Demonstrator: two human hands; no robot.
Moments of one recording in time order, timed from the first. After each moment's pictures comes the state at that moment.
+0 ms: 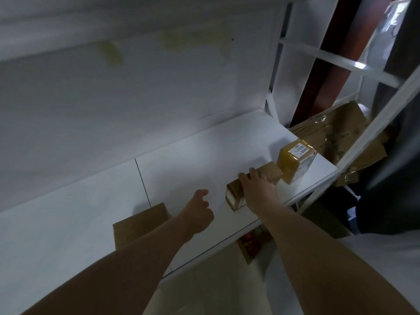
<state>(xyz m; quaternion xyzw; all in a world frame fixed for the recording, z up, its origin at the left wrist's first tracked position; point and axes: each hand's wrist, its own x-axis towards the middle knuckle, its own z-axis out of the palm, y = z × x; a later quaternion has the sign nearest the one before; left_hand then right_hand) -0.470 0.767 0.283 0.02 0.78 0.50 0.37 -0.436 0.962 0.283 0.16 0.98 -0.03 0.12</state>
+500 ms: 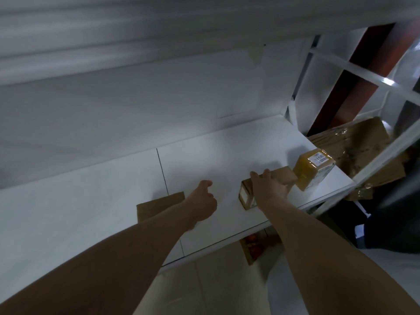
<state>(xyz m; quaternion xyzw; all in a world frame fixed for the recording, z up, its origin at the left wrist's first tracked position) -0.465 0.730 0.324 0.00 0.80 0.48 0.34 -0.442 0.927 0.314 0.19 0.96 -0.01 0.19</state>
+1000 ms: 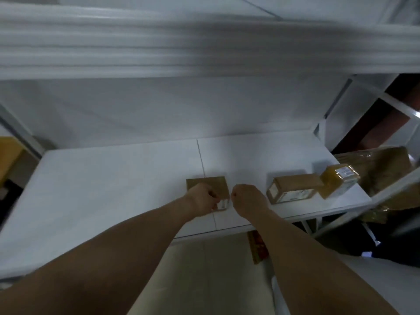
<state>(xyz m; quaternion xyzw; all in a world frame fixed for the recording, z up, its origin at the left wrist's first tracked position) -0.398 0.593 0.375 0.01 0.86 0.42 0.30 -0.387 0.754 0.350 0.05 0.98 -0.10 0.13</state>
